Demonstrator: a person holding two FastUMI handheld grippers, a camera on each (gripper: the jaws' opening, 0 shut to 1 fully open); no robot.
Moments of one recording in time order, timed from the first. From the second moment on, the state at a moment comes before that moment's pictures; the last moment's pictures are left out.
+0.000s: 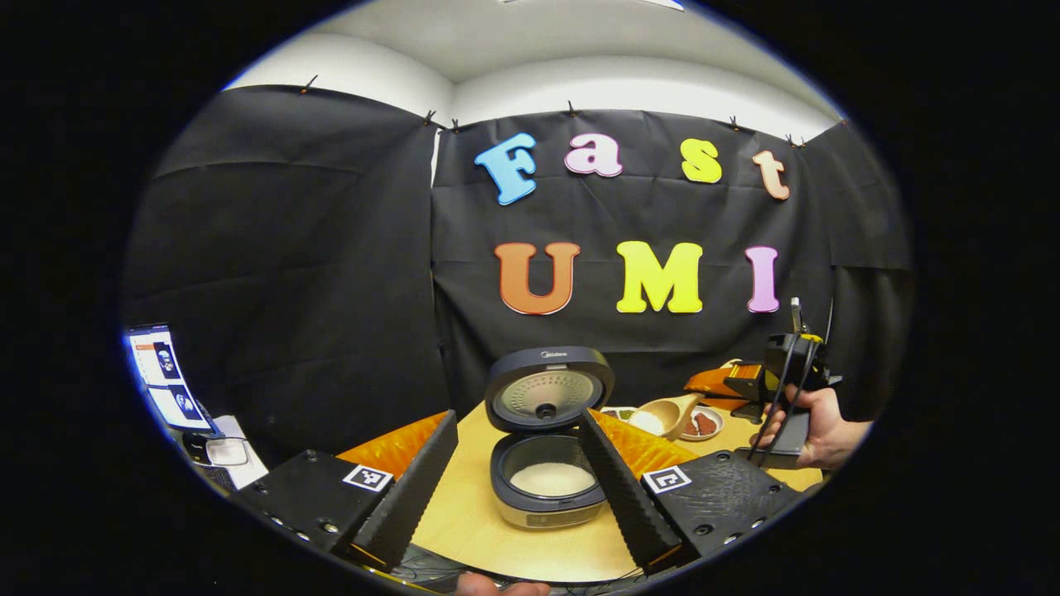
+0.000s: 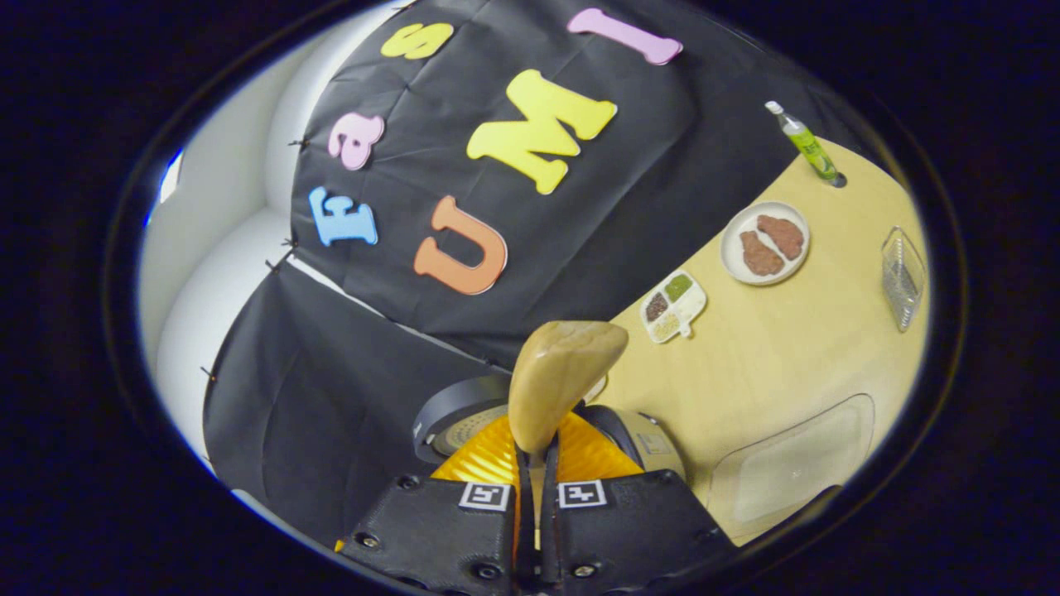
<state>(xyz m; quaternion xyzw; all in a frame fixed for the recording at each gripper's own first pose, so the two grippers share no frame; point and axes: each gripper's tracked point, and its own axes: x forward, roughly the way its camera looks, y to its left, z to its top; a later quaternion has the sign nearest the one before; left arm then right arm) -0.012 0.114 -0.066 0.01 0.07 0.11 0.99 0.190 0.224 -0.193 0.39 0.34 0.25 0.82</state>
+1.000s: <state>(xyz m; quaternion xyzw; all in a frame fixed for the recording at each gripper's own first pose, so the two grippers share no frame) -0.036 0.145 -0.081 -0.01 0.08 0.20 0.98 0.194 0.346 -0.261 -0.08 0.18 0.36 0.91</state>
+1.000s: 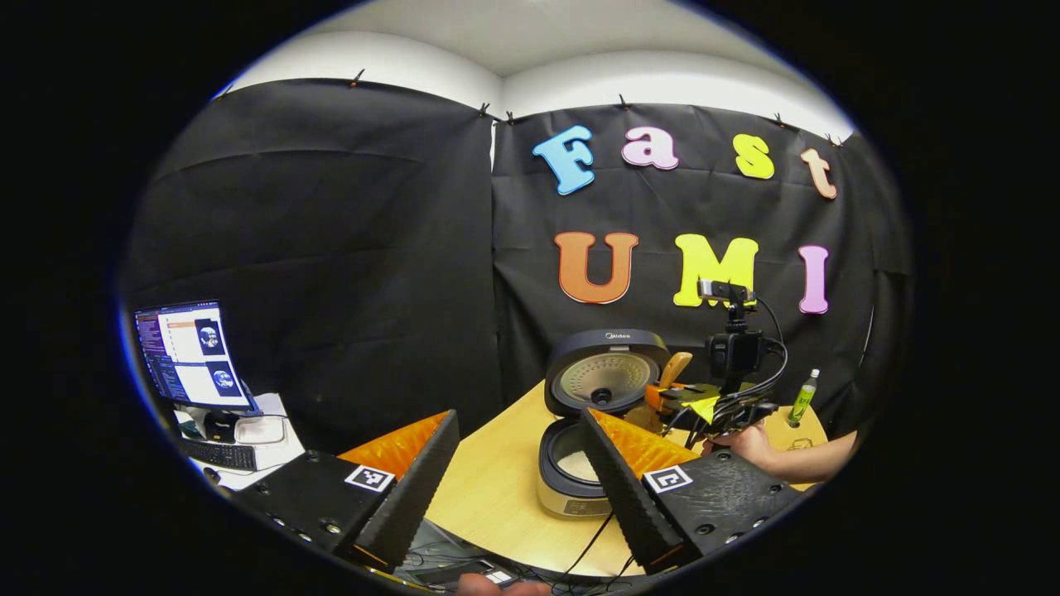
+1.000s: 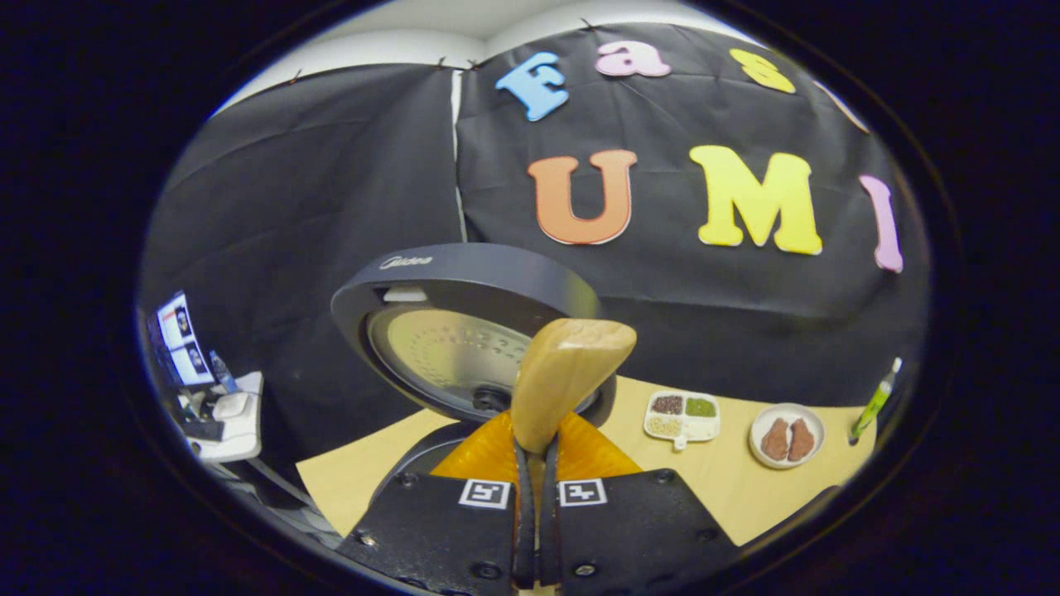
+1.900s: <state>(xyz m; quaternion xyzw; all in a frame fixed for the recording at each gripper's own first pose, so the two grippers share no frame) -0.036 0.146 -0.074 -0.04 0.06 0.17 0.98 0.148 0.371 -0.217 -0.22 0.05 0.40 0.89</state>
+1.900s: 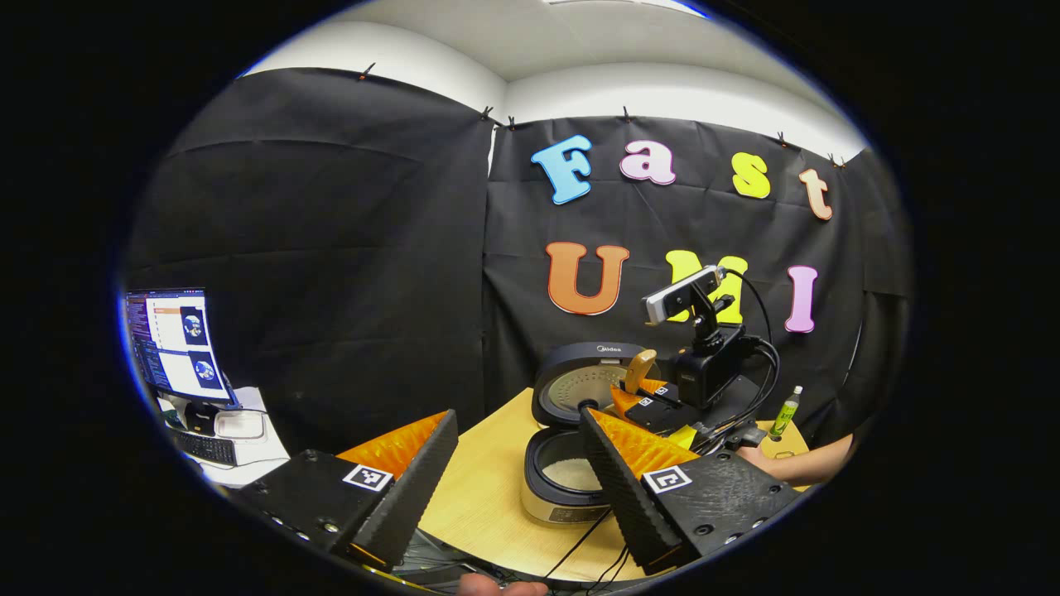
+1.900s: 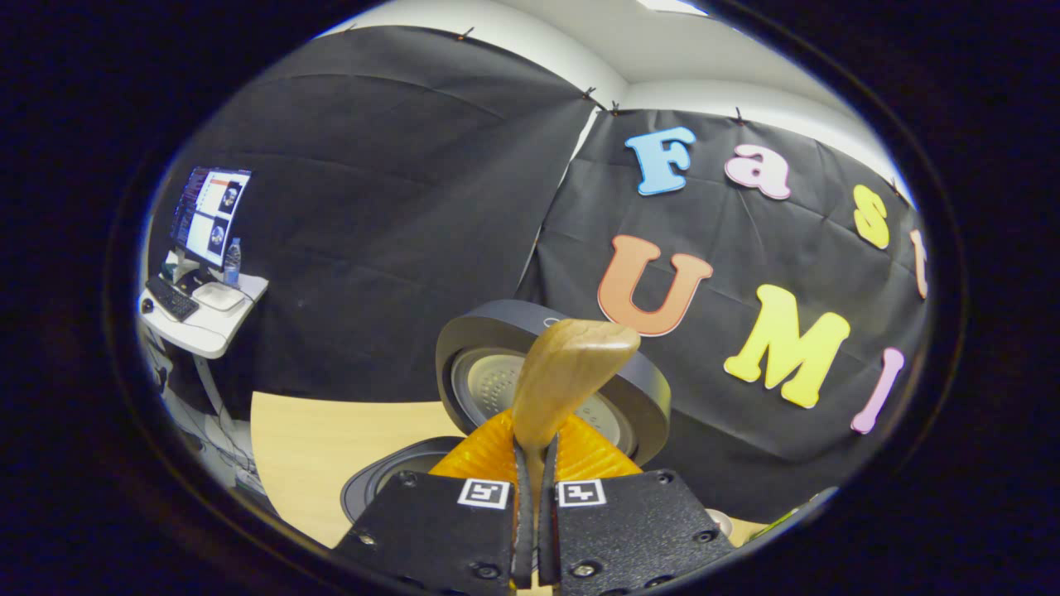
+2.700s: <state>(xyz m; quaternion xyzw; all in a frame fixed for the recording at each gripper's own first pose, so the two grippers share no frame) 0.019 0.092 -0.056 -0.04 0.05 0.11 0.99 0.170 0.215 -0.110 0.07 0.12 0.31 0.94</state>
